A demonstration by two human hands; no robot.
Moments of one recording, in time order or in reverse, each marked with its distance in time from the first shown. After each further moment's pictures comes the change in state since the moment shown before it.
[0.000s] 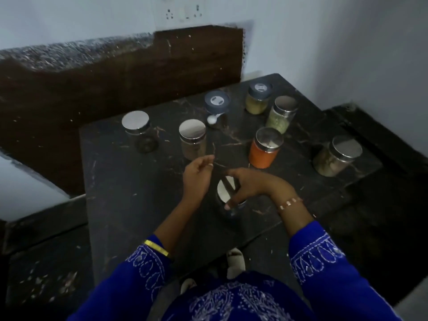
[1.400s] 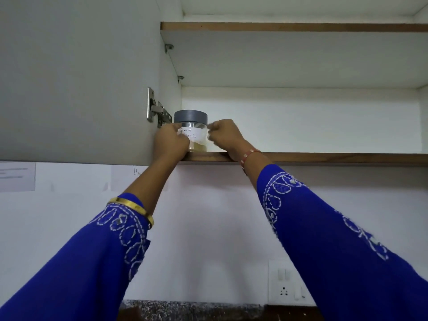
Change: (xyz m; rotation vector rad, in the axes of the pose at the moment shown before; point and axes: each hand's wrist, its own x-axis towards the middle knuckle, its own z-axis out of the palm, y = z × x) left_hand 0.143 0.518 -0.306 0.345 0.937 0.849; right_hand 0.062 -0.452 -0.446 0.320 0.964 -0.944
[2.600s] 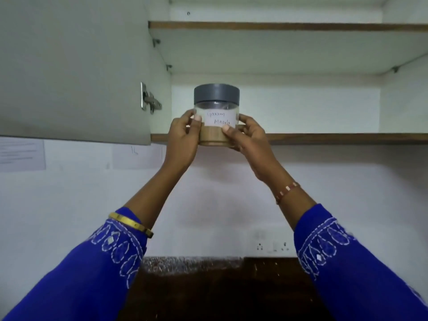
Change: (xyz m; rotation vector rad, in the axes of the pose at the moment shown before) left_hand -0.111 0.059 -0.014 -0.426 -0.060 0.180; right_hand -0.156 0.005 -0.083 0.555 0.072 -0.062
